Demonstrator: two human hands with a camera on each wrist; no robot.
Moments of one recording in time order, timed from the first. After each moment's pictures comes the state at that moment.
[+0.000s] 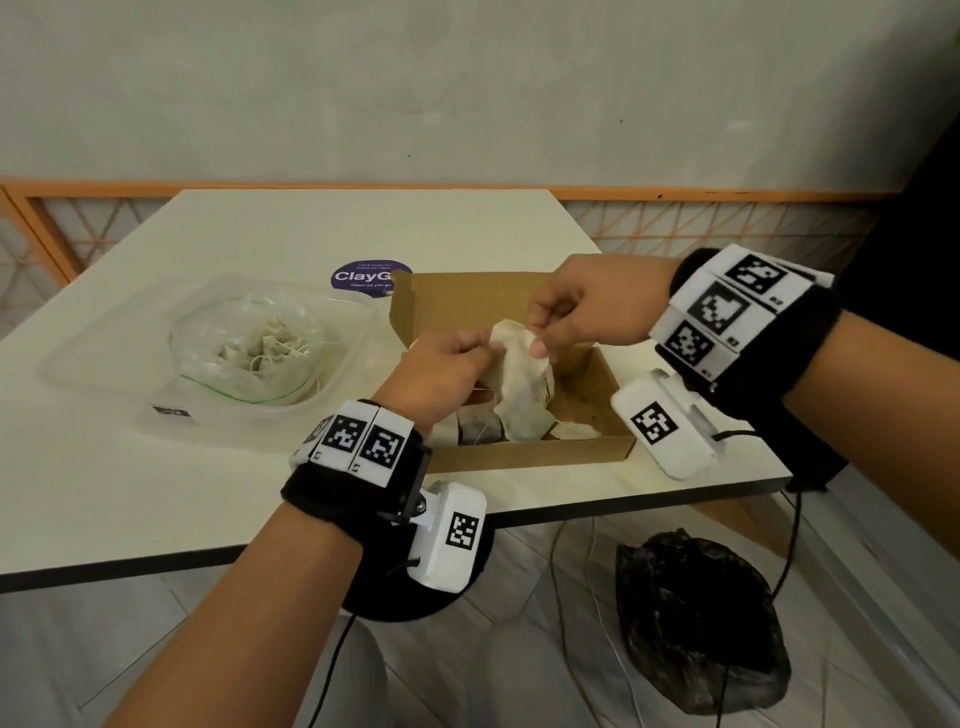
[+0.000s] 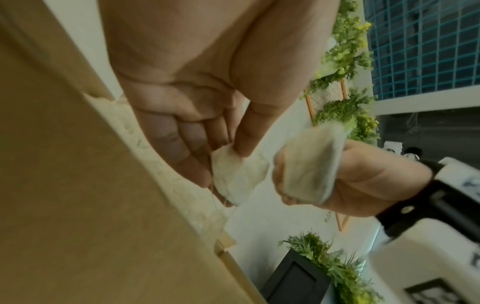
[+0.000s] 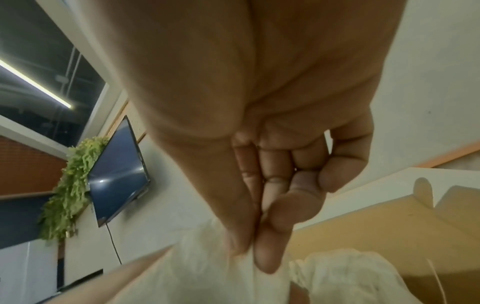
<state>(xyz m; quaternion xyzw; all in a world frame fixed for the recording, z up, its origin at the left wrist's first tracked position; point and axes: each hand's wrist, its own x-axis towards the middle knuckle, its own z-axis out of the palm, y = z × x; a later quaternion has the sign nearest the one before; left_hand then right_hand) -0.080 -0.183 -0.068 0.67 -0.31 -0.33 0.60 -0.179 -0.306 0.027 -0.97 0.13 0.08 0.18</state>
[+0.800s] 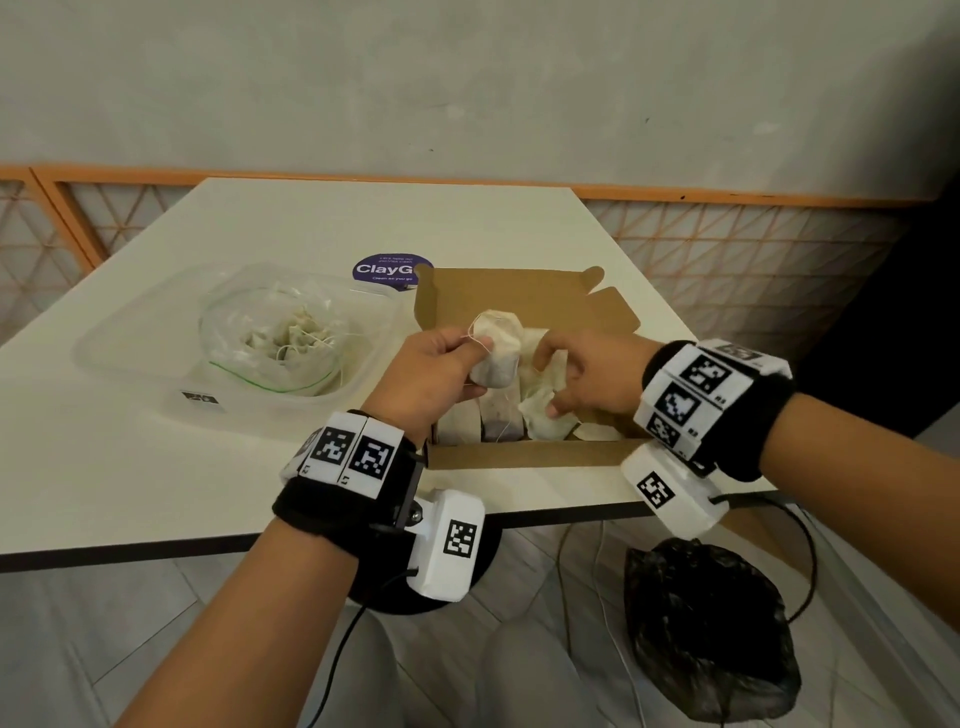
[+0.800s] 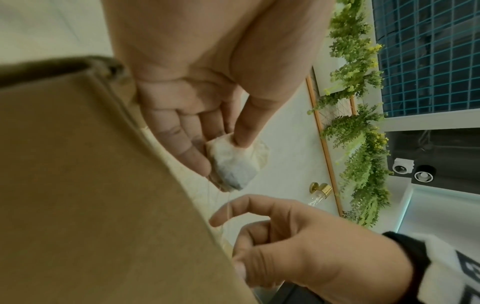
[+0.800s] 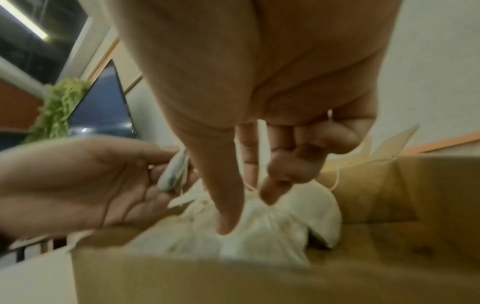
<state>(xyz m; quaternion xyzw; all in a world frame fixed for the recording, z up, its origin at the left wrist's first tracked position) -0.069 -0.162 -0.074 0.65 -0.26 -0.29 0.65 -0.171 -0.300 -0.038 -0.96 0.23 0.09 0.15</state>
